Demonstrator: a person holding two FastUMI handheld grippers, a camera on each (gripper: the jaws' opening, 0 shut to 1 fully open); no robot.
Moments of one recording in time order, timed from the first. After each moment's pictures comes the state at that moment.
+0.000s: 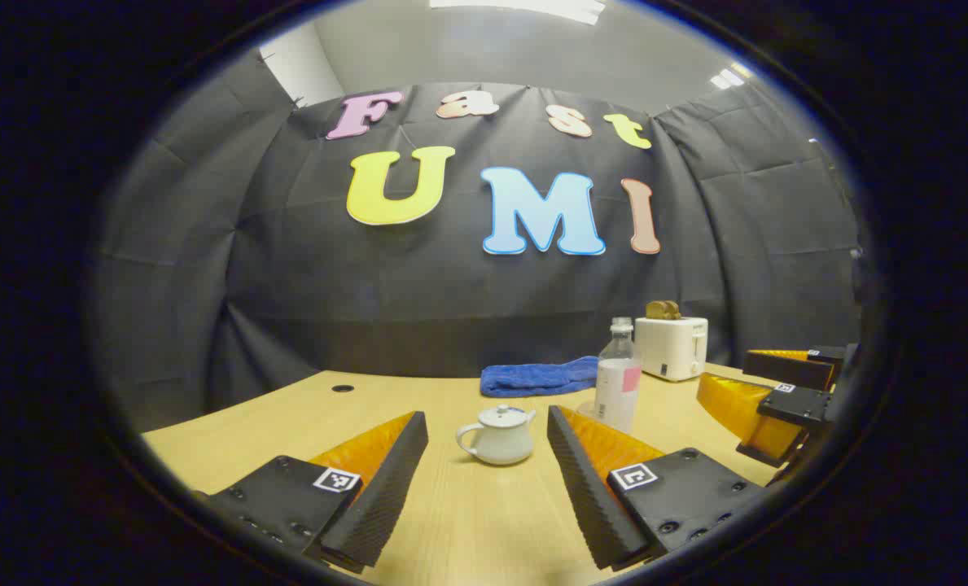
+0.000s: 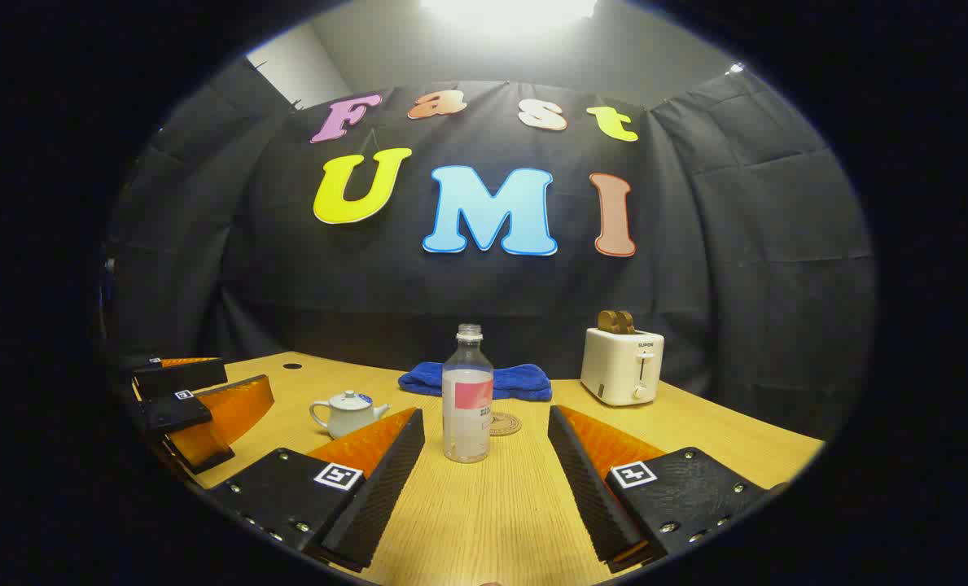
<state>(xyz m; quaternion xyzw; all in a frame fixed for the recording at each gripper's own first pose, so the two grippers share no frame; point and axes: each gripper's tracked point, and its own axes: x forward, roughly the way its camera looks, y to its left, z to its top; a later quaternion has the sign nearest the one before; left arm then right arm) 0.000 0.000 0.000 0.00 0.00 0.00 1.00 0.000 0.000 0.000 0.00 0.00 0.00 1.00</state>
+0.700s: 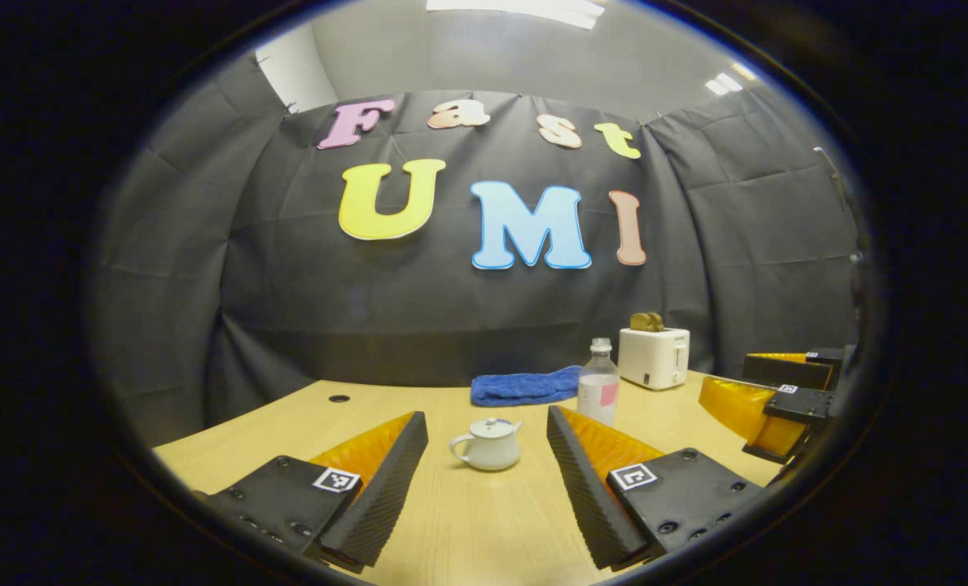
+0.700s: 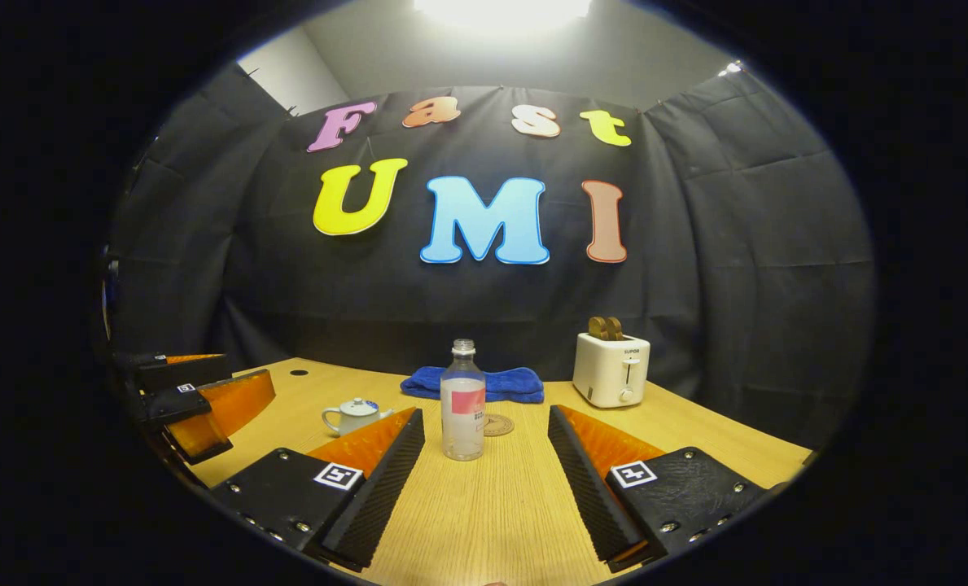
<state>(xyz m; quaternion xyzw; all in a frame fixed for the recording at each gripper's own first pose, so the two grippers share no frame) -0.021 -0.009 0.024 0.01 -0.01 -0.02 1.00 -0.028 -0.004 0.023 -0.01 0.00 0.00 1.00</state>
